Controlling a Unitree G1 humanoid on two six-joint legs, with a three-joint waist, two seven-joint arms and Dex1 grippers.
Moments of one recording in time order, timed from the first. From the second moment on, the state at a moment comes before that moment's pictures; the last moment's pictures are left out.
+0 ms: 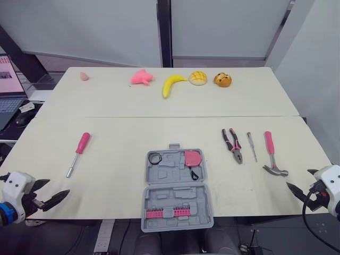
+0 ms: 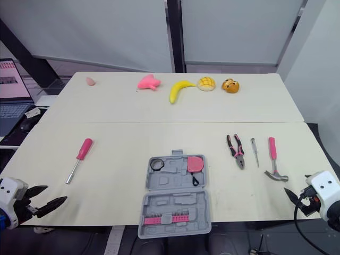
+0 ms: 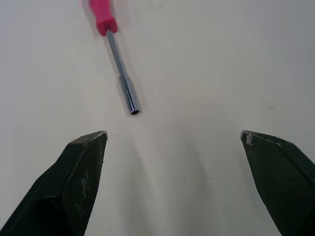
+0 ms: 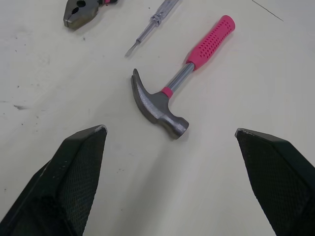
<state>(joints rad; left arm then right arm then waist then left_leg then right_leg) 0.17 0.91 0.46 0.47 -0.35 -0.03 -1.10 0.43 -0.69 -0.53 -0.32 0.13 0.32 0.78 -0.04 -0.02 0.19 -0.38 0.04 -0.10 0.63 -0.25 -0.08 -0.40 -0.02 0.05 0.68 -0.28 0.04</state>
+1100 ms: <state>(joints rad) -0.06 0.80 0.14 -0.28 -0.62 0.14 -1.39 -0.04 -0.29 -0.05 -0.15 -0.01 0.42 0.26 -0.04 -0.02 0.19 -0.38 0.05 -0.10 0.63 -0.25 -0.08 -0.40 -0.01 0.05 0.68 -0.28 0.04</state>
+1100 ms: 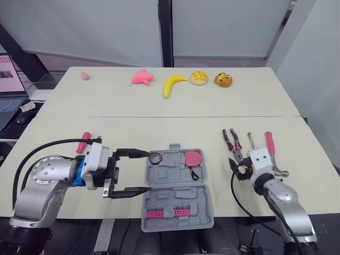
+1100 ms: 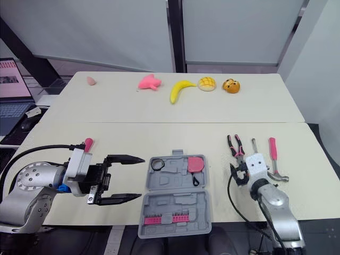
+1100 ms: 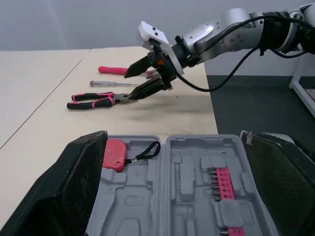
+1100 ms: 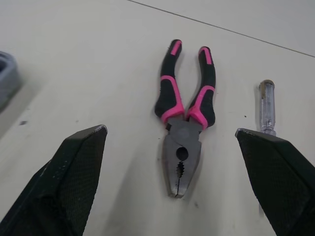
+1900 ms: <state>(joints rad) -0.05 0.77 0.12 -0.20 -0.59 0.05 -1.42 -0.12 -0.21 -0.08 0.07 0.02 0.31 0.17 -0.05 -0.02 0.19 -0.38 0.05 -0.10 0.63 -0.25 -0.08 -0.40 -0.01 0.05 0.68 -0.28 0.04</state>
